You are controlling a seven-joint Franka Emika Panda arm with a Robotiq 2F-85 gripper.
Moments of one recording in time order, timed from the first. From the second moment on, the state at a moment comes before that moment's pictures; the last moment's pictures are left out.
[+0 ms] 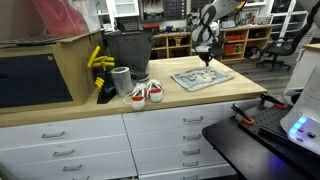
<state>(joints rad) 0.02 0.88 -0.29 -1.46 0.00 2.33 1.07</state>
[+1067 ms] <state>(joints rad) -0.09 0.77 -0.21 -1.44 -0.06 2.02 0.50</state>
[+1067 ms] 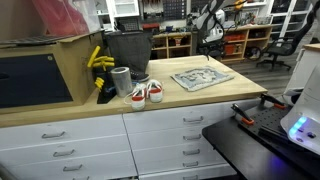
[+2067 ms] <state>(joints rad) -0.16 0.85 -0.12 -1.45 0.03 2.15 0.22</state>
